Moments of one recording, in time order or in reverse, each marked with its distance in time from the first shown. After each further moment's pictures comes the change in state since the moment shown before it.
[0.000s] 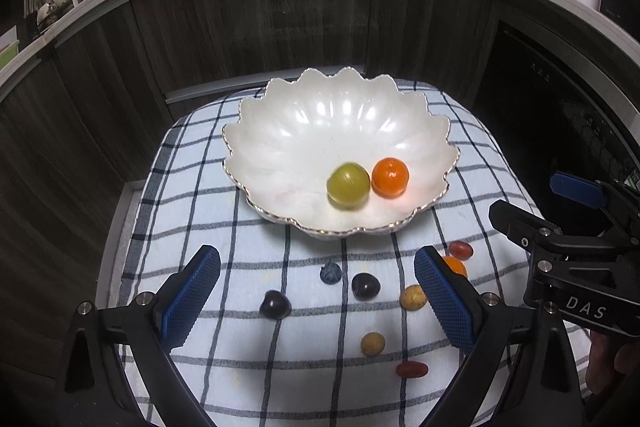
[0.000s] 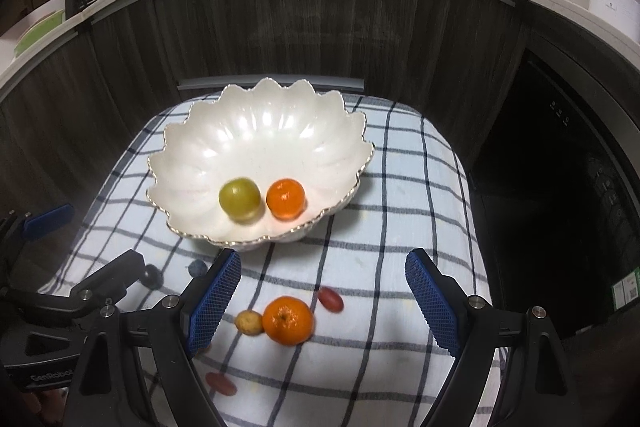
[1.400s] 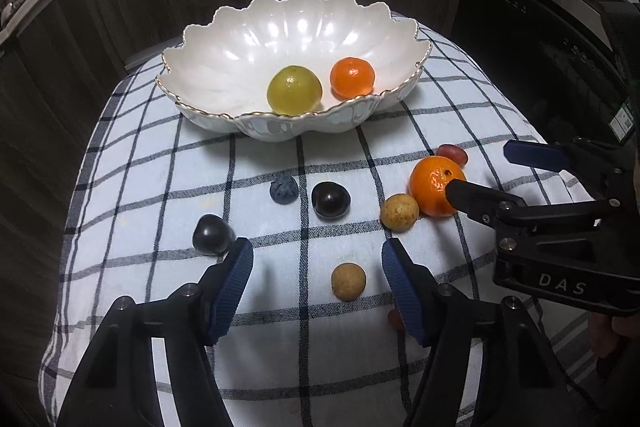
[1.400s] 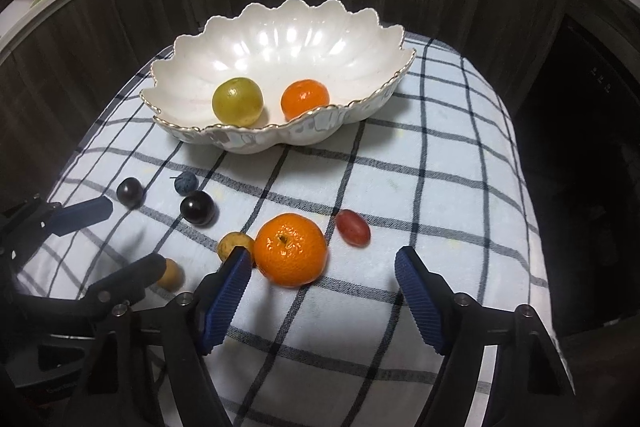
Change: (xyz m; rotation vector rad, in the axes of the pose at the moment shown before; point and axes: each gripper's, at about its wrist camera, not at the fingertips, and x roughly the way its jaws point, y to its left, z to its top) left arm 0.048 -0.028 -0.066 0.085 0.116 -0.079; right arm 0.056 0.005 -0.064 -0.069 0.119 0.087
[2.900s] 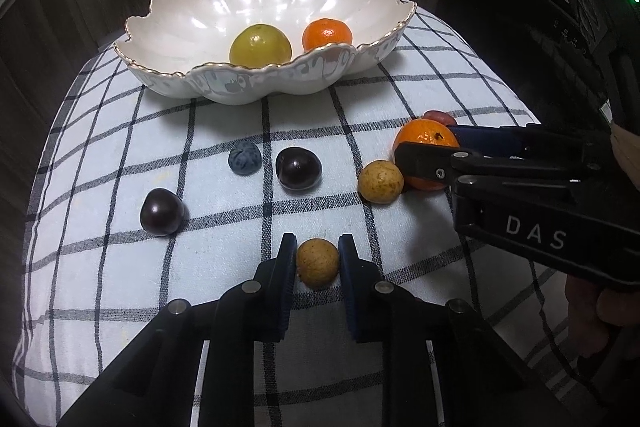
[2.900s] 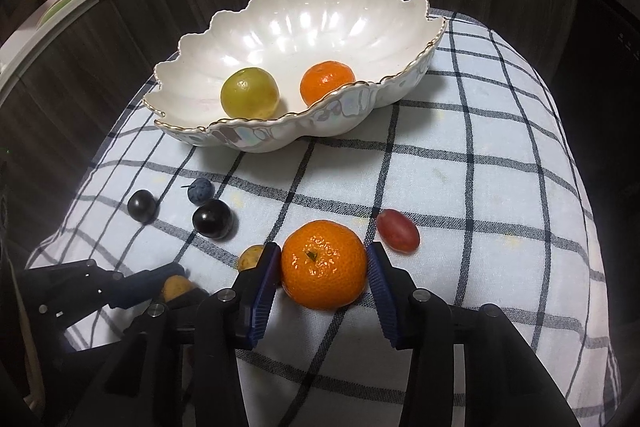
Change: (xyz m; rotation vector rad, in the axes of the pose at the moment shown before) left arm 0.026 -0.009 -0.012 0.004 0.059 -0.076; right arm 0.031 0.007 0.002 0.083 0.020 0.126
